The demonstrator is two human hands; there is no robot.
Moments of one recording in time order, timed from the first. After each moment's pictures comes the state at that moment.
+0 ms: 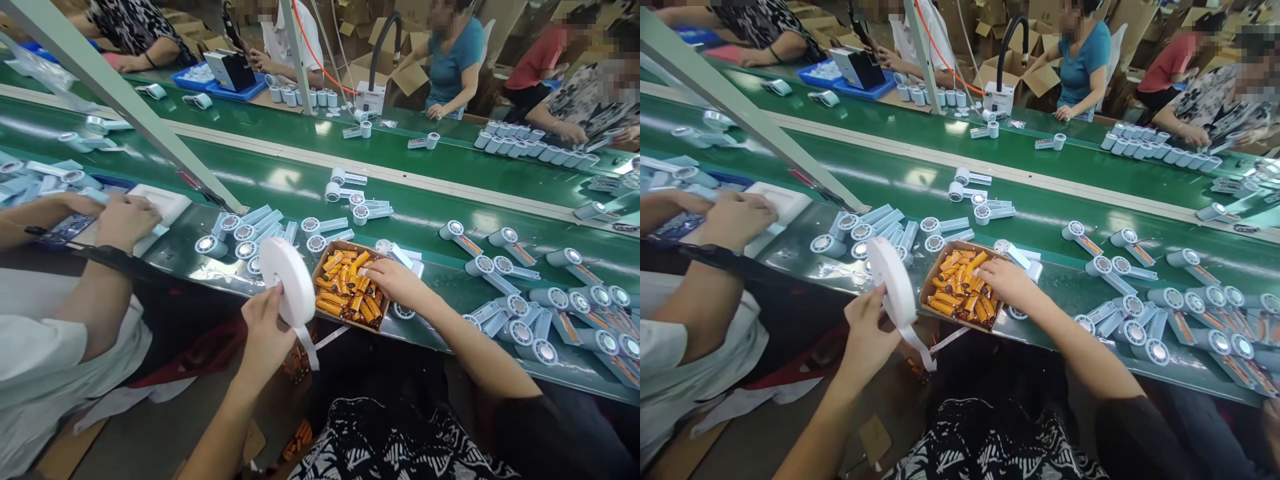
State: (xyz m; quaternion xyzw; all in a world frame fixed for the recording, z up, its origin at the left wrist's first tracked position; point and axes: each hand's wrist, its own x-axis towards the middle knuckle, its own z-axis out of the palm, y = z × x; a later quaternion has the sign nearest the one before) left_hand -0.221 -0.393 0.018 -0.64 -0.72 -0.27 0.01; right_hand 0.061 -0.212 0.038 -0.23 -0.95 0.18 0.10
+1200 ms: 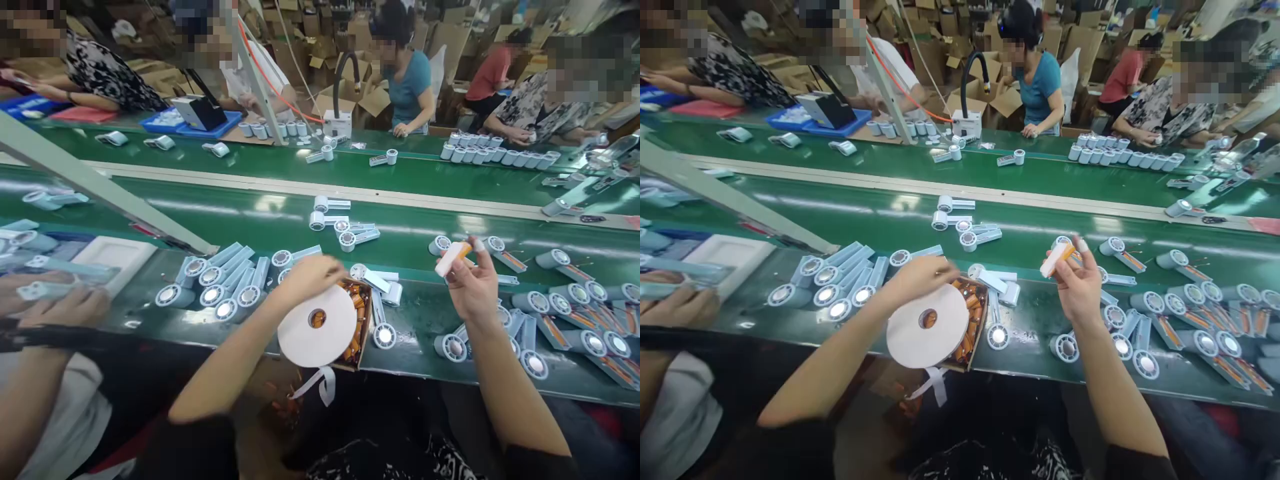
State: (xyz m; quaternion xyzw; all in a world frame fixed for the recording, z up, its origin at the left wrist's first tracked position) left_hand -0.155 -0.166 0.061 -0.83 -0.53 -0.02 -0.16; right_hand 0.197 -0.172 0.091 -0.38 -0.40 0.48 0.68
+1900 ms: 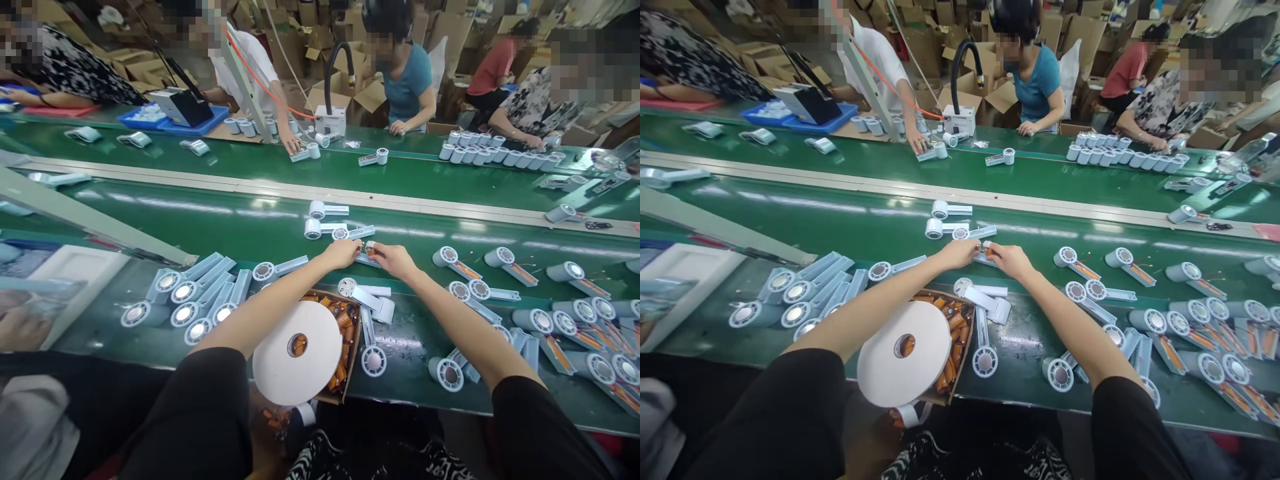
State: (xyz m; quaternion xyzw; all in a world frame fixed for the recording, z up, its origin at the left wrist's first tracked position) left_hand -0.075 -0.019 0.002 -0.81 -0.56 0.02 -0.18; right_hand 0.137 -0.032 0.013 -0.49 -0.85 0.18 0.09
